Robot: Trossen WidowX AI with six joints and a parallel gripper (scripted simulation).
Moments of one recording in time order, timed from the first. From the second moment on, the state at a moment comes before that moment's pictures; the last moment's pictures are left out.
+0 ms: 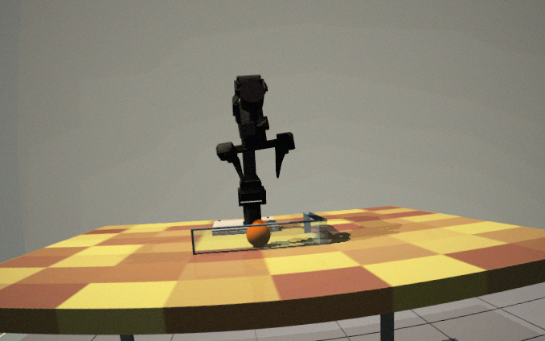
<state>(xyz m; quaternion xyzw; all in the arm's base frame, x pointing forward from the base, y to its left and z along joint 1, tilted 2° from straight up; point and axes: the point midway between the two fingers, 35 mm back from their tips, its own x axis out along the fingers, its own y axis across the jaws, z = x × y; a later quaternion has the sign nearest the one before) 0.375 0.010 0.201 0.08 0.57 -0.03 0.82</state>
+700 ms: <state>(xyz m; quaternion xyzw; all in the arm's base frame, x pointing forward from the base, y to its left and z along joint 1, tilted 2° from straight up) 0.360 0.000 0.116 0.00 0.68 0.00 0.74</state>
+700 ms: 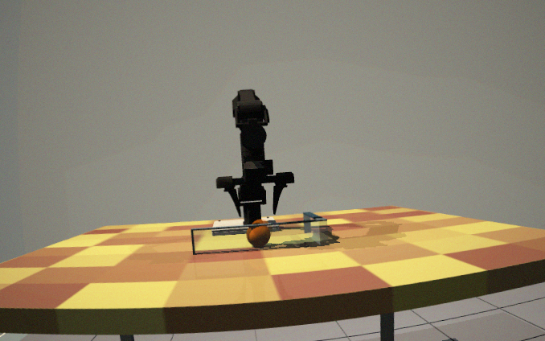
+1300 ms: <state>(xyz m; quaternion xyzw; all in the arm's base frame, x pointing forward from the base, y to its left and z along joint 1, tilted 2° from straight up) 0.364 0.000 0.089 0.00 0.67 0.00 0.74</state>
